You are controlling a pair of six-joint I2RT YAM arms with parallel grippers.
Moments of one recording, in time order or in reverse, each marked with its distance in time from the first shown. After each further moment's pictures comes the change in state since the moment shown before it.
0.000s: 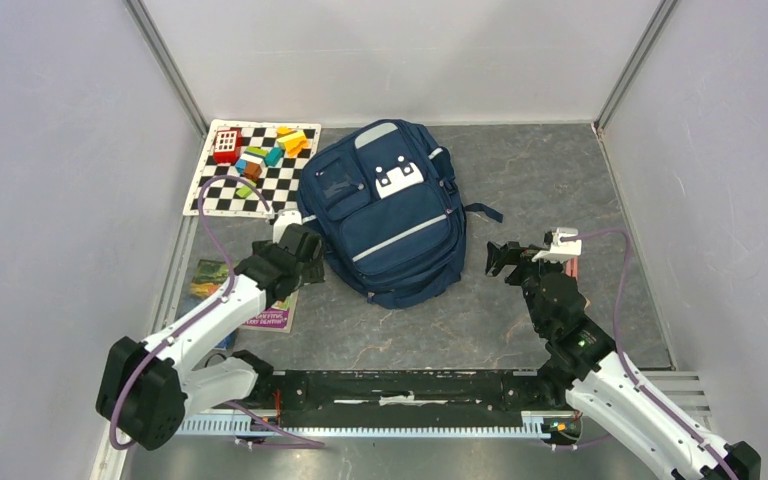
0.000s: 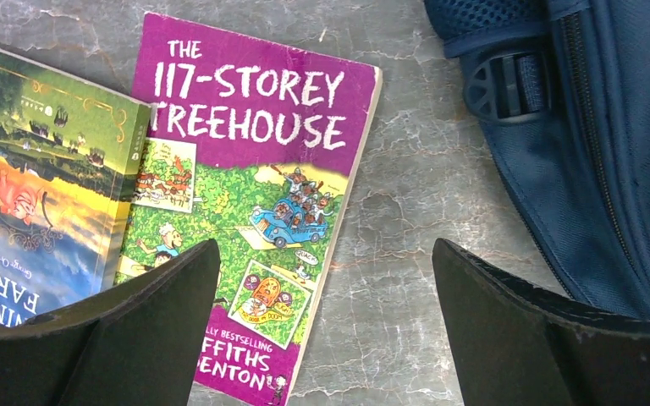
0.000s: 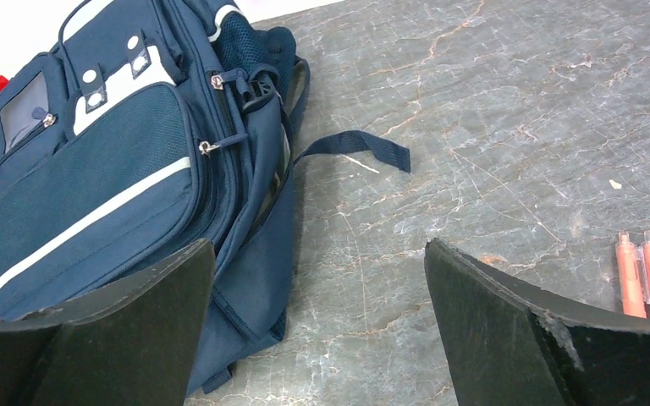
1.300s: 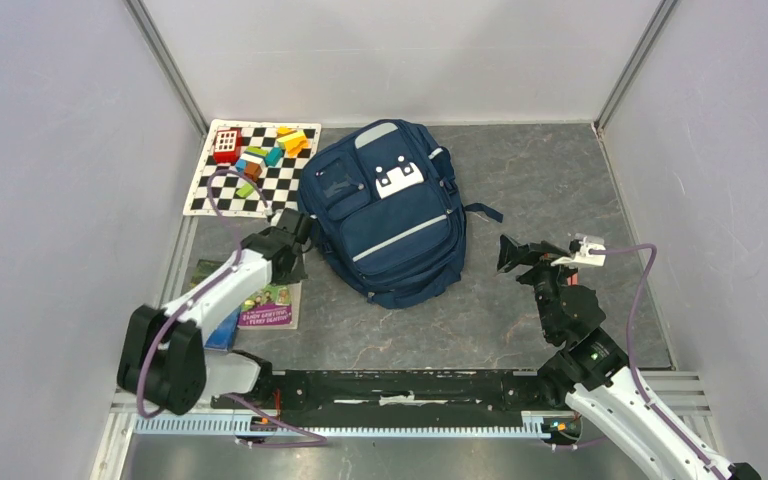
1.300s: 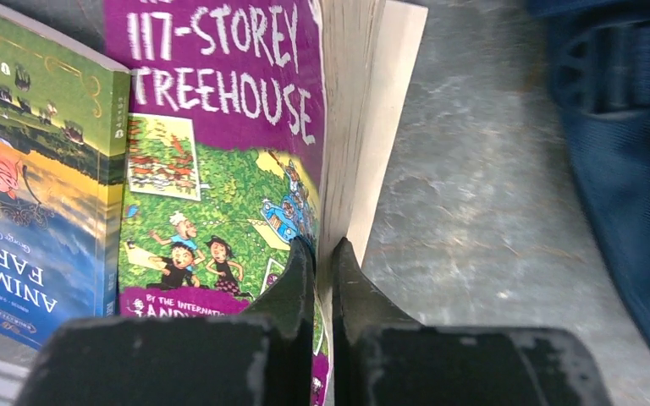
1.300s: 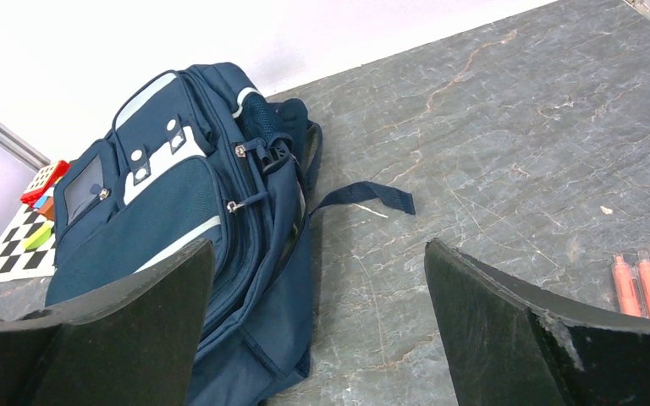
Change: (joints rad) left arm 0.135 0.224 0.102 -0.113 0.134 0.023; right arm 0.000 -0.156 0.000 0.003 0.054 0.029
